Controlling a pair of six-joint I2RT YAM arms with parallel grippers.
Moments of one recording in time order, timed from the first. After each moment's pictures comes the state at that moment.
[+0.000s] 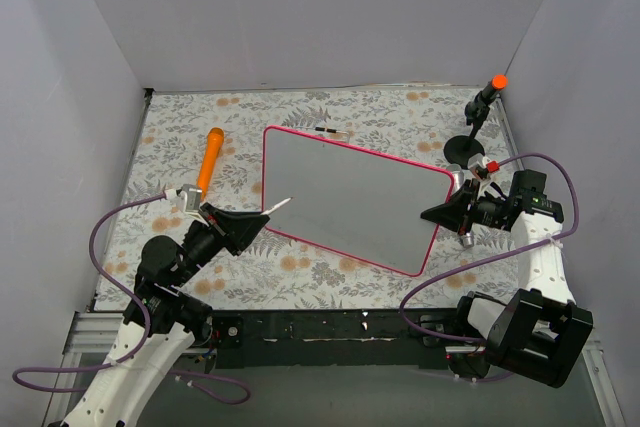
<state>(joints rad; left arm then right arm) -0.45 0.22 0.40 -0.06 0.32 -0.69 -0.31 1.07 0.75 -0.93 -1.43 -0.85</state>
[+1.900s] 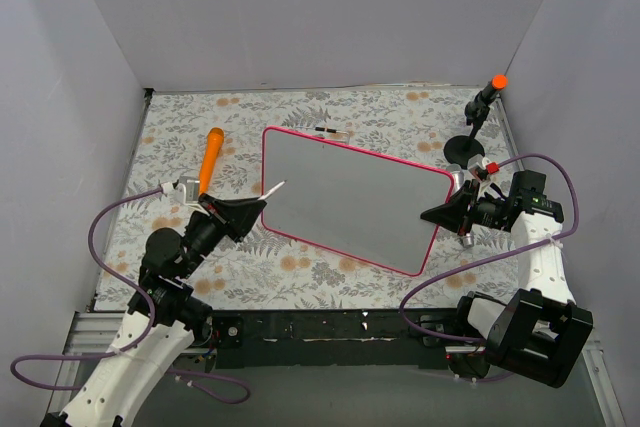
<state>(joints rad) -0.45 0.32 0.40 0.04 0.21 -0.65 -0.31 1.07 0.75 -0.95 -1.43 -0.88</state>
